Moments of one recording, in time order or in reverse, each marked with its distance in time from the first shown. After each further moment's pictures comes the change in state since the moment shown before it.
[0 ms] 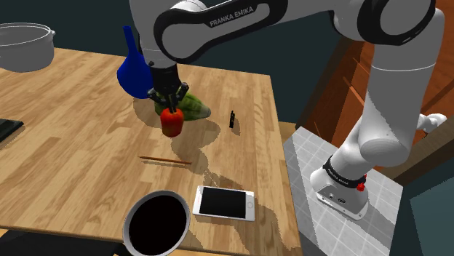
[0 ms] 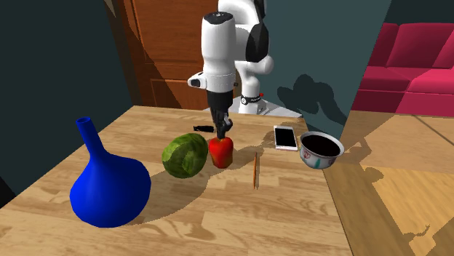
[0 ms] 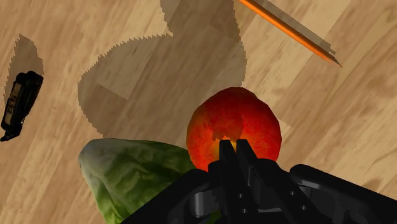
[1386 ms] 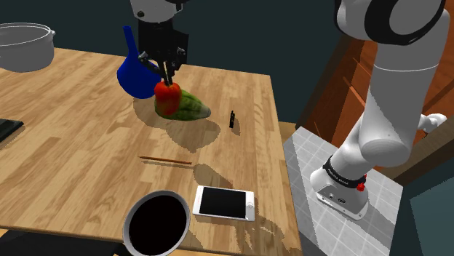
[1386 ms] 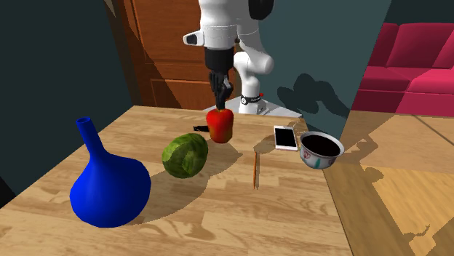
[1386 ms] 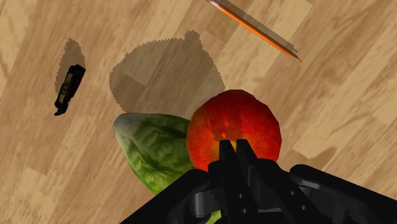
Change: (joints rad) arm 0.019 -0.024 0.013 0.250 0.019 -0.268 -0.020
